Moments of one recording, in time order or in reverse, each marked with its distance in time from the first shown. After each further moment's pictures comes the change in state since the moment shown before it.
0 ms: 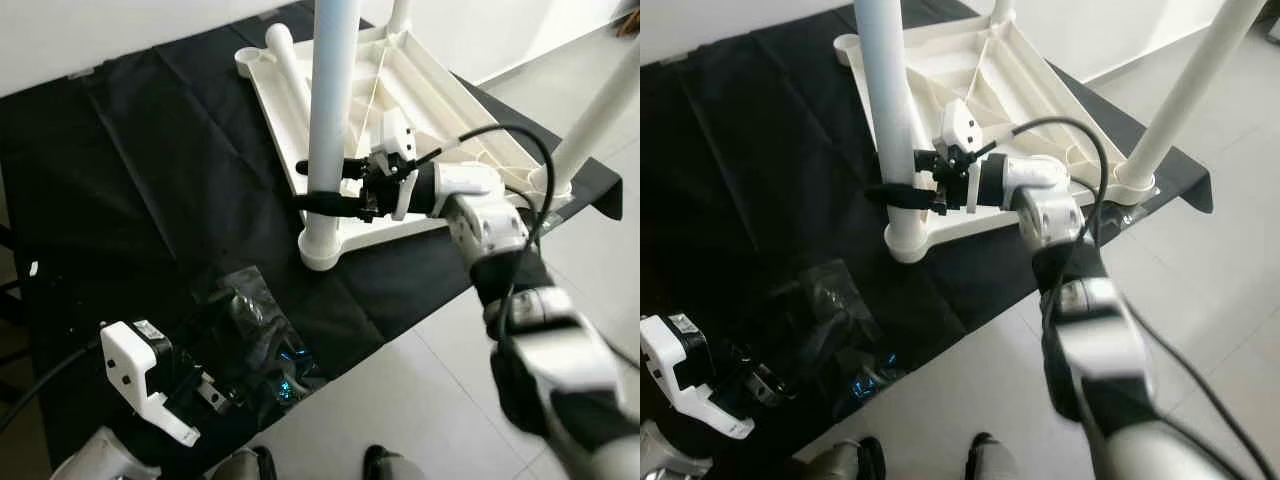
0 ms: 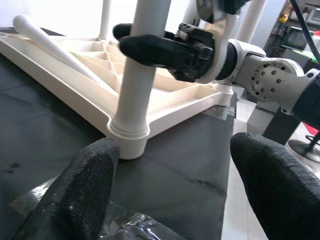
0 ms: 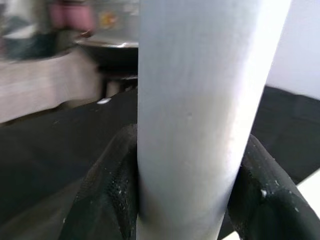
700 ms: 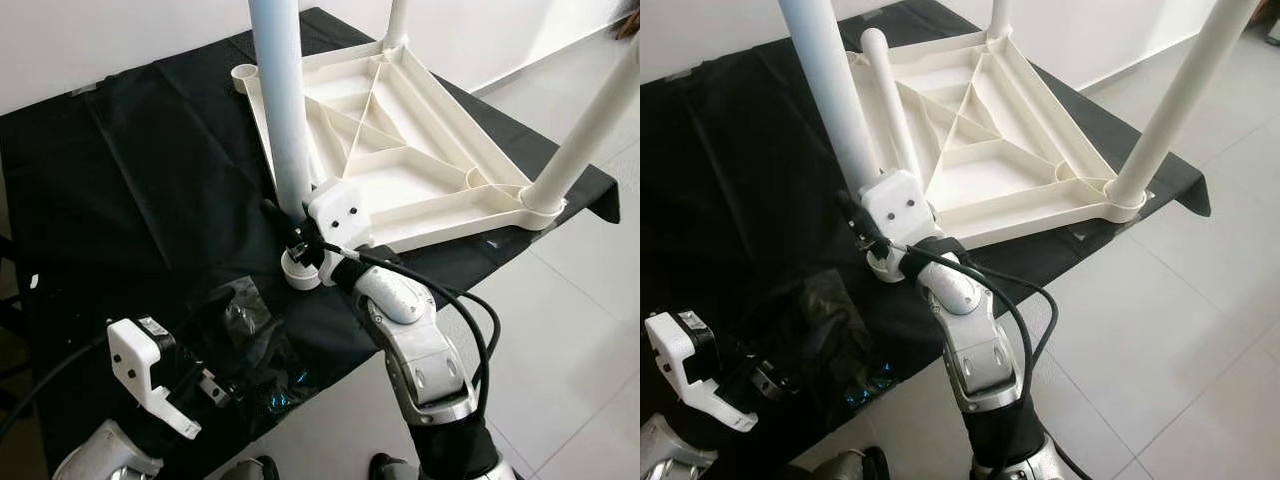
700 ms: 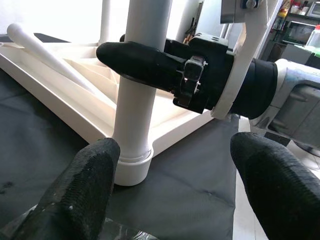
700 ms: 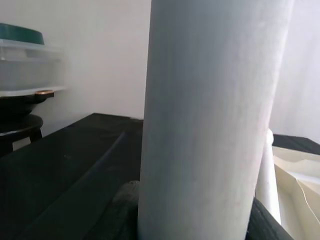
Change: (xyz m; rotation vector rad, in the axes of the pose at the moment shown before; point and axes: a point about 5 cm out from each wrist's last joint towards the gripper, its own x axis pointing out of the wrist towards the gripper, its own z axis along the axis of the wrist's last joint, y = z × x) left arm 0.003 0.007 -0.005 0.013 0.001 -0.006; right arm 0.030 0.099 0.001 0.002 0.073 -0.539
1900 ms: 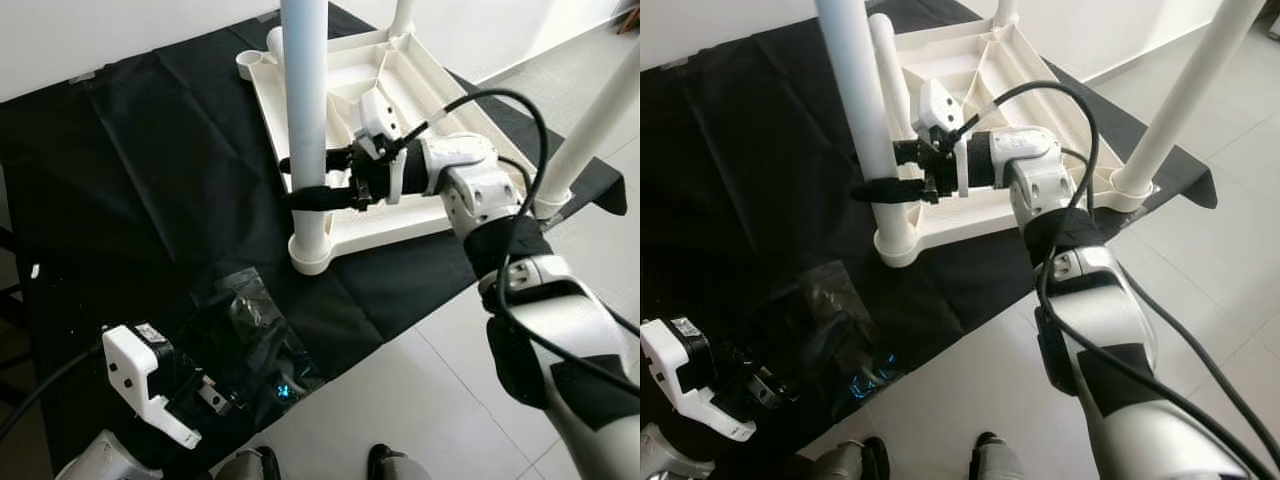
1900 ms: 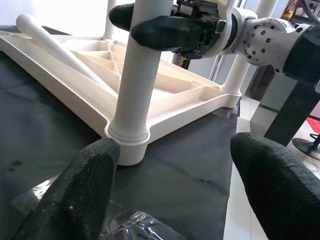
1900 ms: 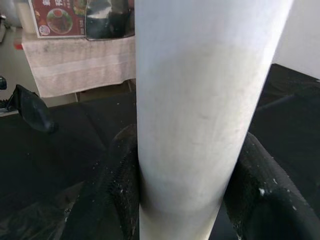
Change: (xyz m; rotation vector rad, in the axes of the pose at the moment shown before) left arm -0.006 -0.008 0.004 -0.014 0.010 0.022; right arm 0.043 -0.109 0.031 -0.036 -0.004 0.922
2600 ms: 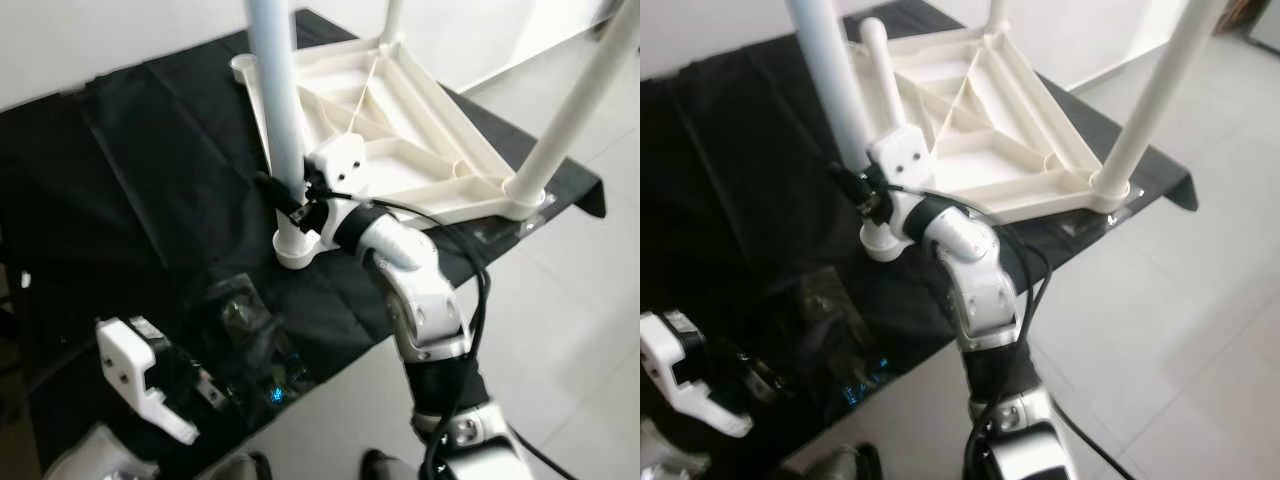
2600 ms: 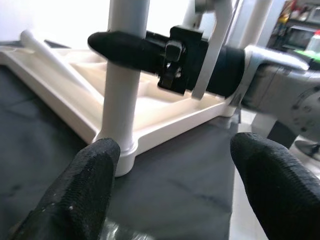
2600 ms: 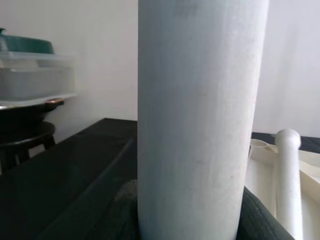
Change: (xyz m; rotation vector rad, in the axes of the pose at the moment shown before) left arm 0.004 0.005 0.002 0.016 -0.011 -0.001; right arm 0.056 0.066 -0.025 0.120 -0.007 -0.873
